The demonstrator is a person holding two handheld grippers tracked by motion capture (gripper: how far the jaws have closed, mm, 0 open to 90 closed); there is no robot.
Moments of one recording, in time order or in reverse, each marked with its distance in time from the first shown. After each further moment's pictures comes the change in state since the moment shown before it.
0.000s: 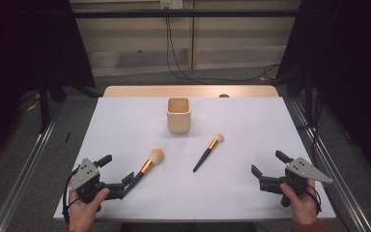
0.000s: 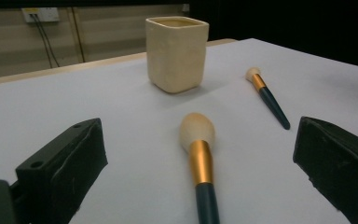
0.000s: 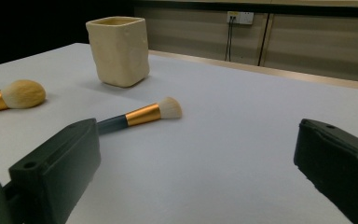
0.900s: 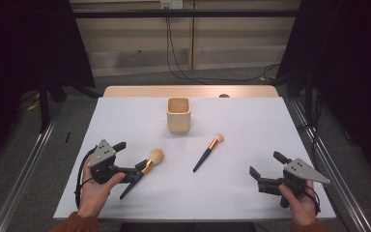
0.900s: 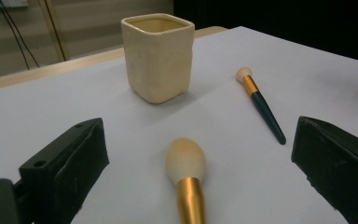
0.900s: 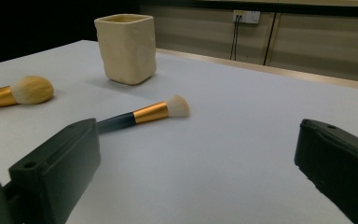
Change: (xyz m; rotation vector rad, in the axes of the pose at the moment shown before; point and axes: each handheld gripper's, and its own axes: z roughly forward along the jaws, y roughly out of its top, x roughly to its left) left arm 0.004 0.038 0.044 0.099 -0.054 0.006; right arm 0.003 -0.001 0.000 0.006 0.018 -0.009
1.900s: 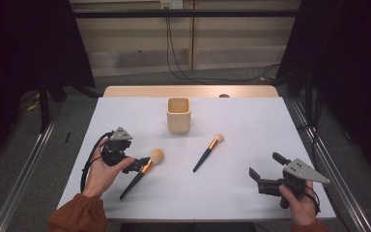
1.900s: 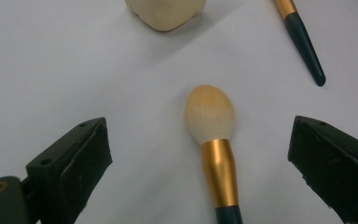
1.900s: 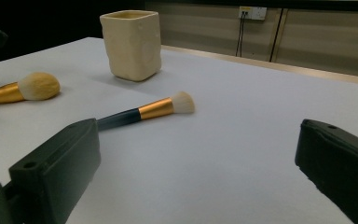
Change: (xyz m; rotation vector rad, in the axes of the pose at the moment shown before) left arm 0.022 0.022 0.040 0.414 -0.020 0.015; right arm 0.000 -0.001 0.000 0.012 0.024 0.006
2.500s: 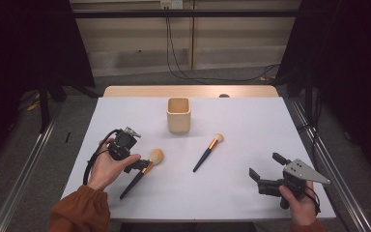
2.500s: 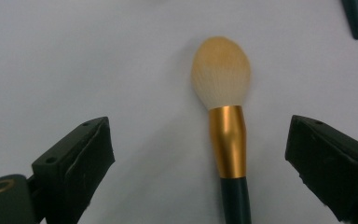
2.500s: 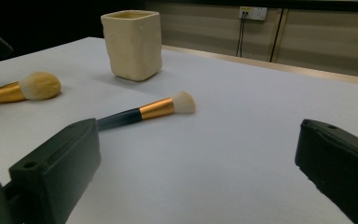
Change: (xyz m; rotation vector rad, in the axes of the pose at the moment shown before) left arm 0.000 0.015 0.020 0.279 0.018 -0.041; right arm 0.001 0.000 -0.001 0.001 -0.001 -0.005
